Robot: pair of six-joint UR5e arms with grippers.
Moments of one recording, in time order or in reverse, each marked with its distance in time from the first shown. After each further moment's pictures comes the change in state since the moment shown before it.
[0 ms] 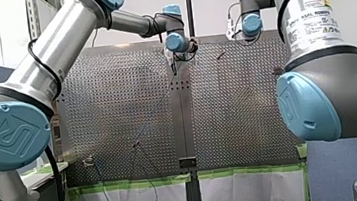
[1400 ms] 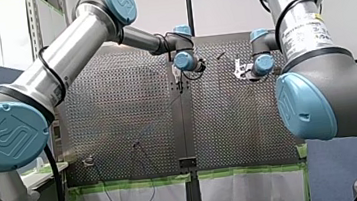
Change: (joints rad) left arm -0.025 -0.127 0.006 0.017 -0.015 0.025; right arm -0.062 0.206 0.128 -0.148 -0.191 0.016
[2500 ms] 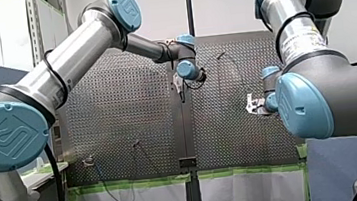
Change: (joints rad) left arm -0.001 -0.057 0.000 -0.001 -0.029 -0.072; right arm -0.058 0.192 0.150 -0.233 0.017 0.004
